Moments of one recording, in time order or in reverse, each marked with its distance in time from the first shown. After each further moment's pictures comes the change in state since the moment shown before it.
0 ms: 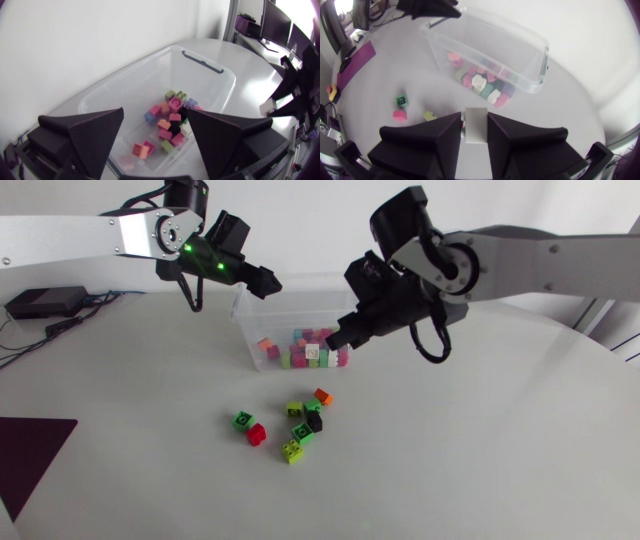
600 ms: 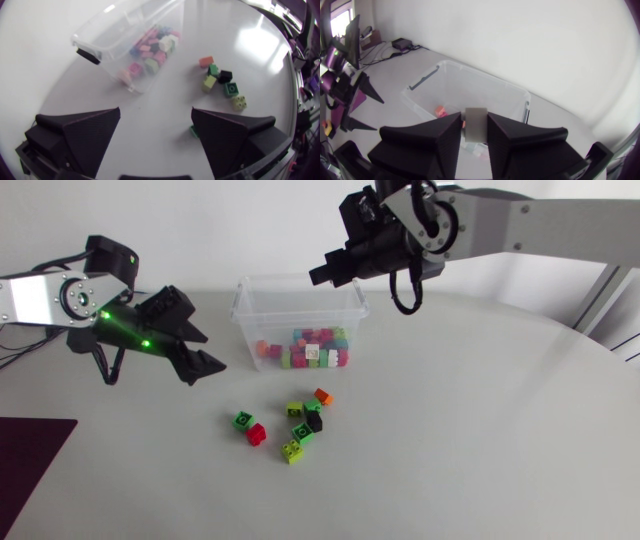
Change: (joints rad) left arm 0.158 -0.393 -0.627 -0.077 0.050 0.478; right arm -0.031 0.146 0.239 0.189 0.018 0.050
